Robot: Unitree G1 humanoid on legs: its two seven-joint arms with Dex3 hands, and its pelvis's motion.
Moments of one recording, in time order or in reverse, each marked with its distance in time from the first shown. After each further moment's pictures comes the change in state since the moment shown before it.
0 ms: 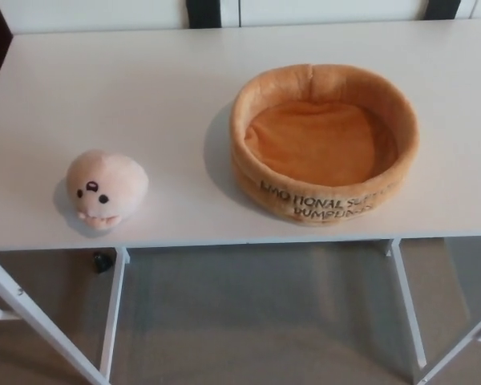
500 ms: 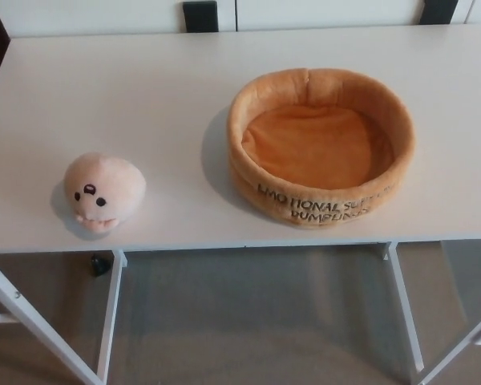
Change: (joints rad) left_arm 0.006 -0.001 0.010 -0.001 -0.002 0.000 -0.006; right_arm 0.004 0.000 -0.004 -0.001 0.001 0.000 0.004
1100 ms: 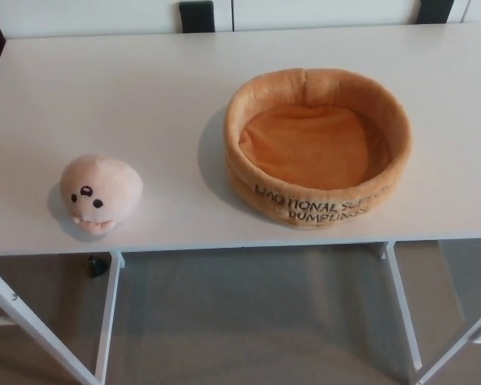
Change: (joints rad) left_arm 0.215 0.018 0.036 -0.500 -0.021 -0.100 -0.013; right_arm -0.003 0.003 0.006 0.009 -0.002 -0.001 0.001
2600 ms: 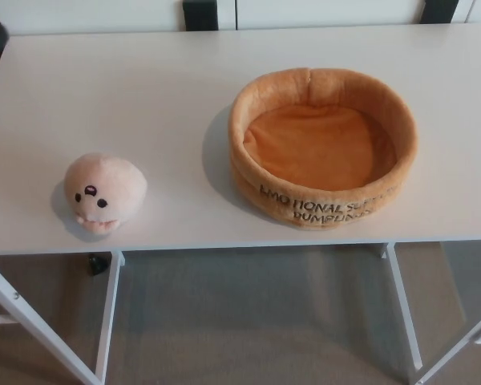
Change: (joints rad) left_arm -0.543 0.606 0.280 -1.069 -0.296 0.123 -0.258; right_arm -0.015 0.001 0.001 0.004 0.000 0.009 -0.006
